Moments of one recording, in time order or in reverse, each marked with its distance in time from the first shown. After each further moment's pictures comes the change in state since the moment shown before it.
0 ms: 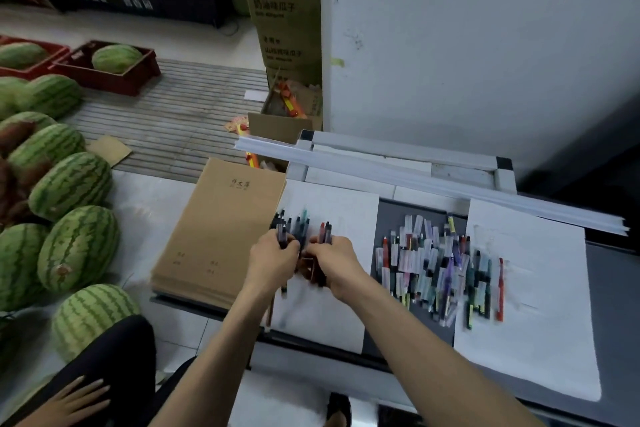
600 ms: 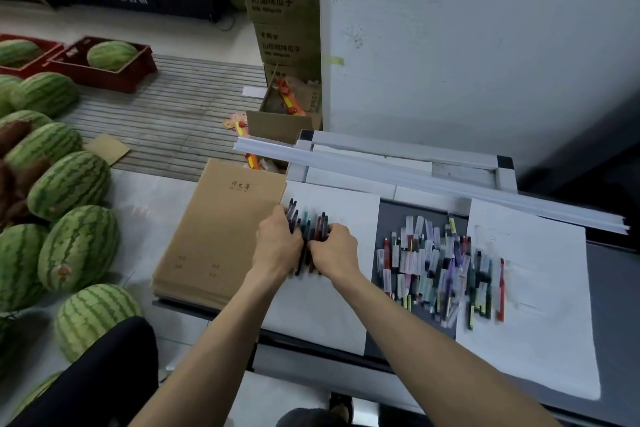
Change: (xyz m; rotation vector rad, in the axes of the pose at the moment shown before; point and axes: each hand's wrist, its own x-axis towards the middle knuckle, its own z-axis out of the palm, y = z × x) left_hand 0.021 0.027 -0.001 0.174 0.071 0.141; right_hand 0.019 -0.007 0.007 -0.435 0.215 -0.181
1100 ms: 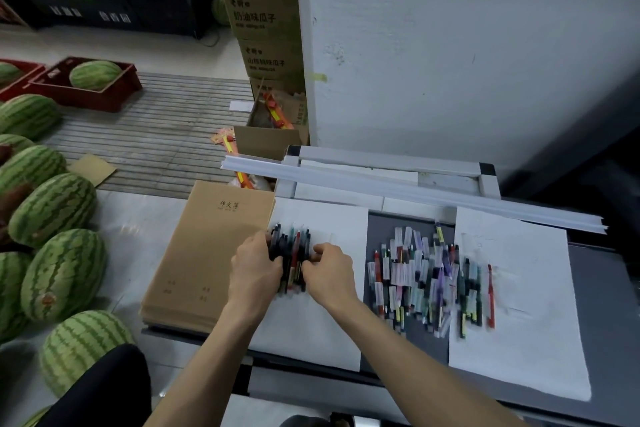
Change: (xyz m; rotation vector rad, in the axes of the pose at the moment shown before) left_hand -0.015 -0.011 -0.018 0.118 0.054 0.099; right_hand -0.018 0.007 -0.007 -0.060 0.051 -0.132
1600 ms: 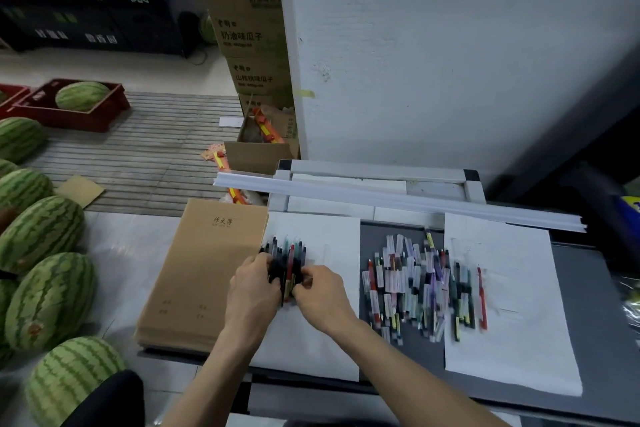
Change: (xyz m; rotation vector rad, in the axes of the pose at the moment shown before) left_hand -0.012 -0.001 -0.004 0.046 -0.067 0.048; right_hand -0.016 0.002 -0.004 -0.010 -0.135 -0.087
